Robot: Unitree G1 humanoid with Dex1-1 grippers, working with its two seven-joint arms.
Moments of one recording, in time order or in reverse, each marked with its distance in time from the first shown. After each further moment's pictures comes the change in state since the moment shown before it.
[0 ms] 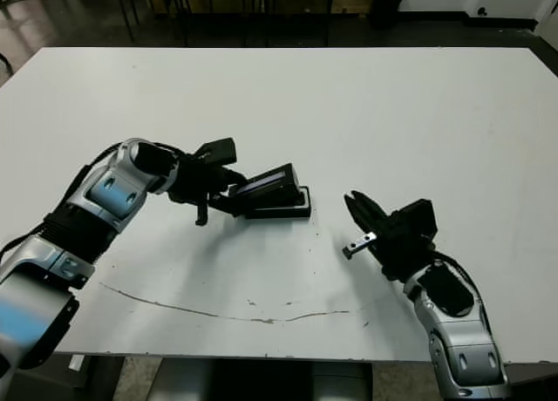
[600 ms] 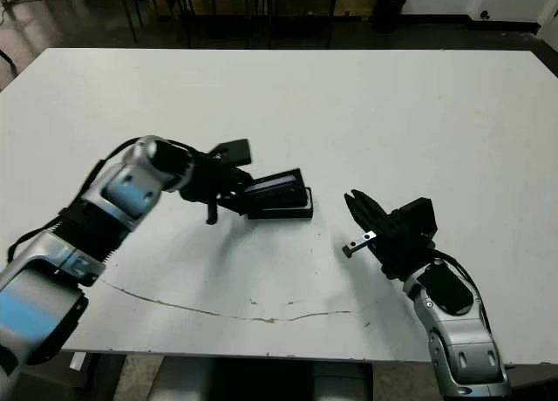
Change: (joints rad) left arm -0.047 -0.075 -0.088 -0.047 0.110 0.088 0.091; right arm -0.007 0.000 0.000 -0.006 0.000 0.005 -0.011
